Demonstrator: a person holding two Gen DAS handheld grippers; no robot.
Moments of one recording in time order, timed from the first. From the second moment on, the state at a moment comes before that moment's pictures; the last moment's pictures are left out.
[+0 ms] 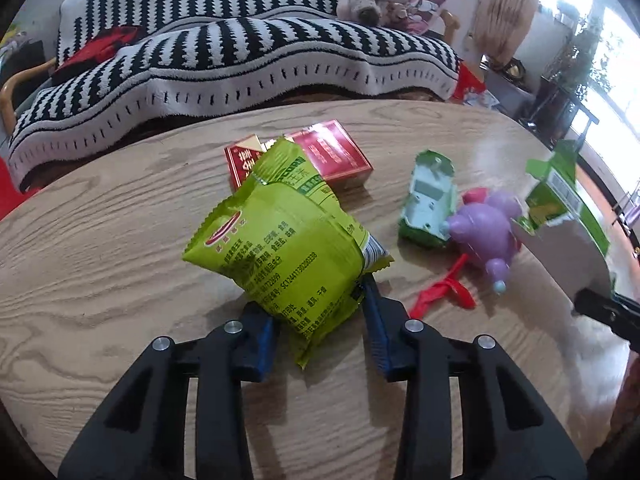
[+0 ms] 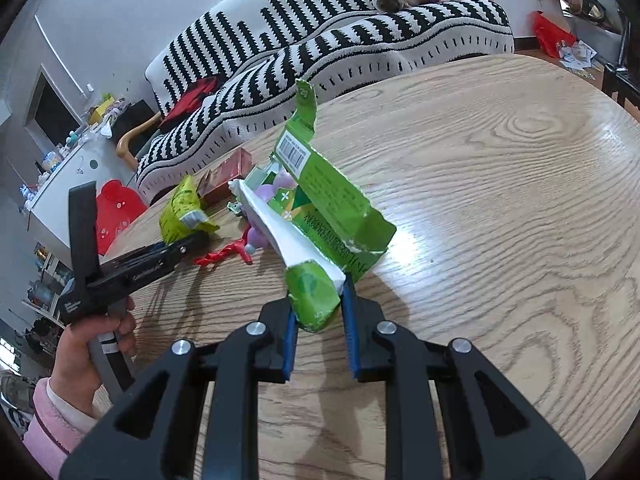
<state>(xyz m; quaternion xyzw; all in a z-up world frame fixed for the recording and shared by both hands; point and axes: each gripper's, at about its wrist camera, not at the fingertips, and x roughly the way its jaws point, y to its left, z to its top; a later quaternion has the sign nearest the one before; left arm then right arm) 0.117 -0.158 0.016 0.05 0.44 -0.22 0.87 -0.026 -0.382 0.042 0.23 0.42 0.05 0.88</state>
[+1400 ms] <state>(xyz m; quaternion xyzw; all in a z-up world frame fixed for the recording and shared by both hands) -0.201 -0.265 0.090 0.15 0.39 -0.44 0.79 -0.276 -0.423 0.113 0.16 0.33 -0.05 0.93</state>
